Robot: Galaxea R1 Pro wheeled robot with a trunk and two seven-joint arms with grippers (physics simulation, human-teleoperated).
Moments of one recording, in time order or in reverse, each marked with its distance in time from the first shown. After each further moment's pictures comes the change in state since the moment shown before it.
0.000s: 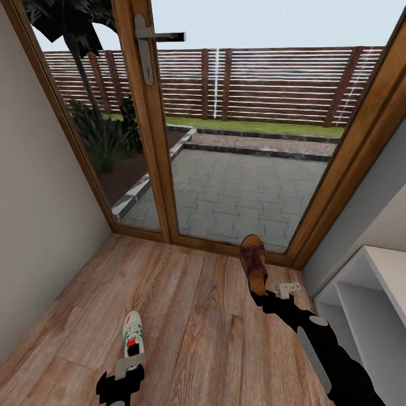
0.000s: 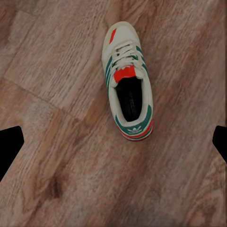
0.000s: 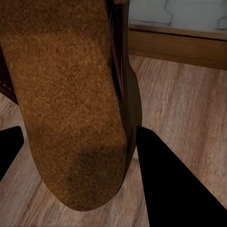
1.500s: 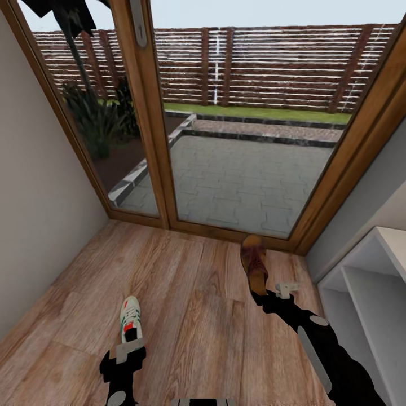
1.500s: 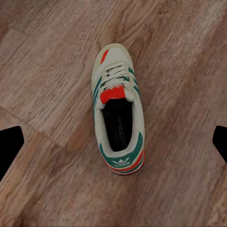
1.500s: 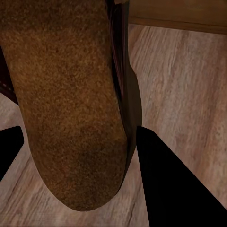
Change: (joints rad) left arm -0.040 0.000 -0.006 0.008 -0.001 -0.185 -0.002; right arm 0.000 -0.001 -0.002 -0.002 -0.001 0.000 0.000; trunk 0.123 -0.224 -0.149
